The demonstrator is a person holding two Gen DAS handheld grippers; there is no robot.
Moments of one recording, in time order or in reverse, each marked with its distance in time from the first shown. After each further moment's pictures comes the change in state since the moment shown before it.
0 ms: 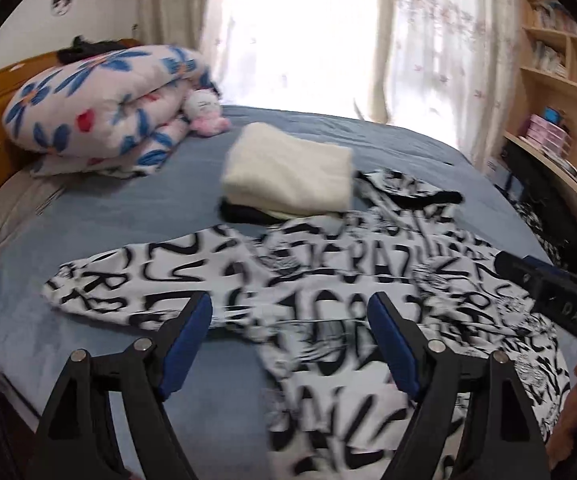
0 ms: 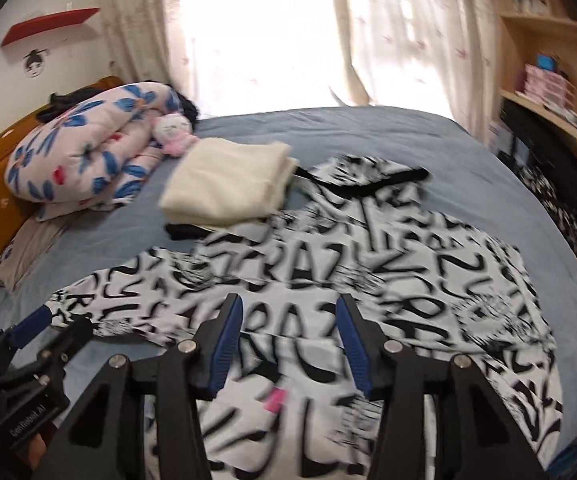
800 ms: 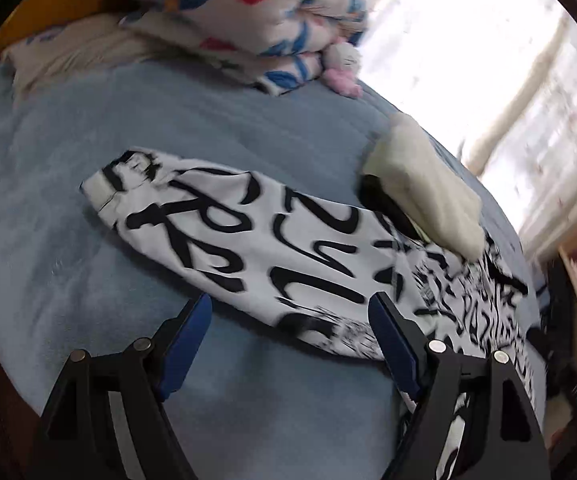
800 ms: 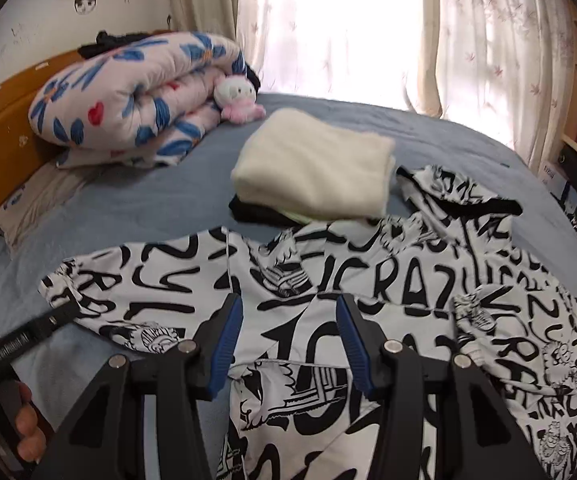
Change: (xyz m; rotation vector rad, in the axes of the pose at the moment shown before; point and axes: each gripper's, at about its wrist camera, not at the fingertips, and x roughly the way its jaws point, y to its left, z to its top) left arm 0.096 0.231 -0.034 -0.514 0.109 0.025; right arm 0.110 0.132 -0.006 -0.161 0.083 0.038
